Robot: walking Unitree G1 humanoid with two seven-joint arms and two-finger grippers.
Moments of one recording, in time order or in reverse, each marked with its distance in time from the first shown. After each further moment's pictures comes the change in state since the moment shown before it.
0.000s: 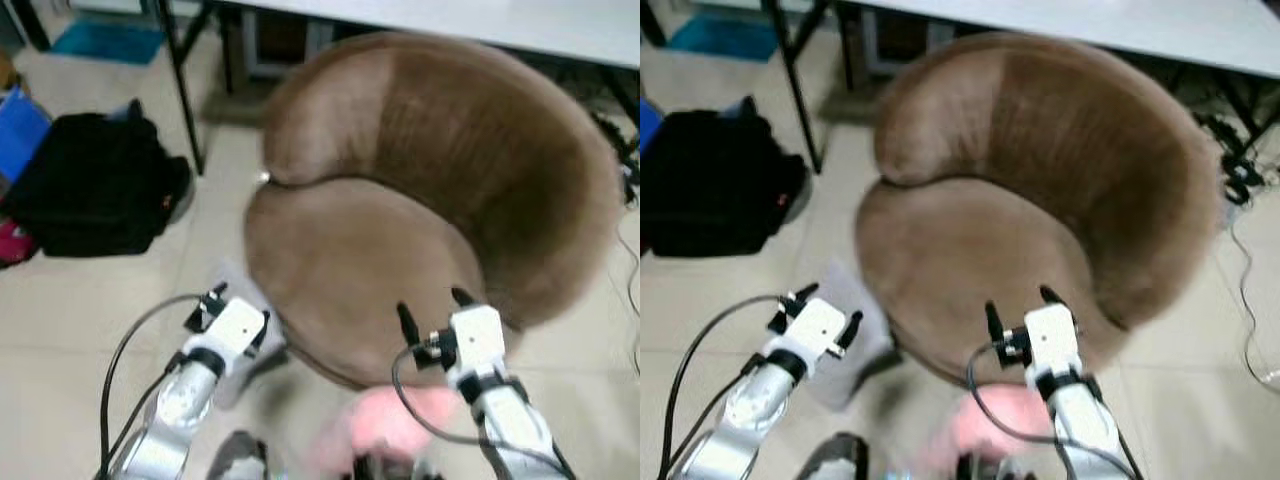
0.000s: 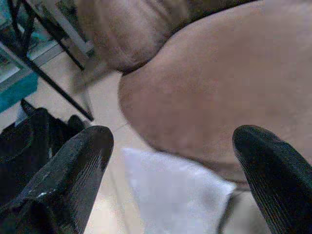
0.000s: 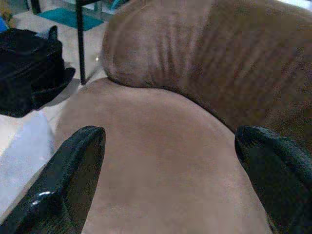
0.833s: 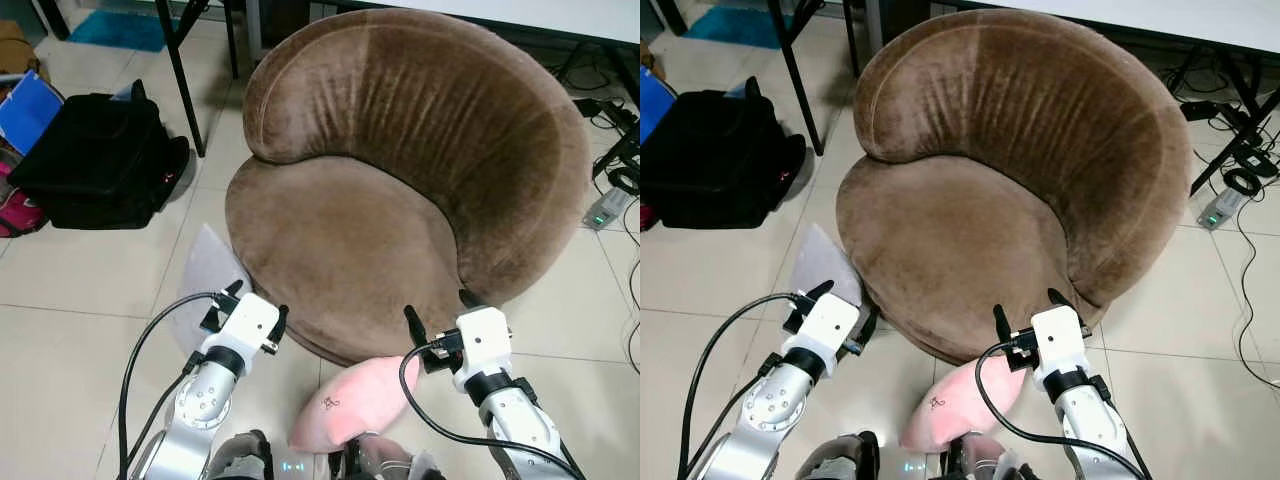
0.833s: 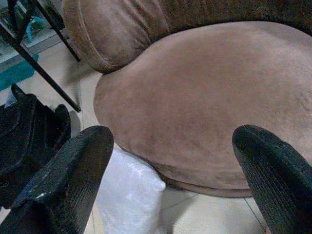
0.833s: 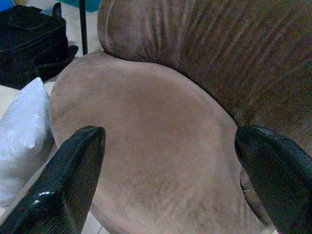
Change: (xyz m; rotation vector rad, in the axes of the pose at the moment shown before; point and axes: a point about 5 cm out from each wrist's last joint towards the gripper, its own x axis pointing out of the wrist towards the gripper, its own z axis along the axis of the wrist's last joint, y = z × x) left arm -0.001 -0.009 0.024 -0.080 -0.043 0.026; right arm -0.004 -0.008 -0.007 -0.020 0.039 -0.013
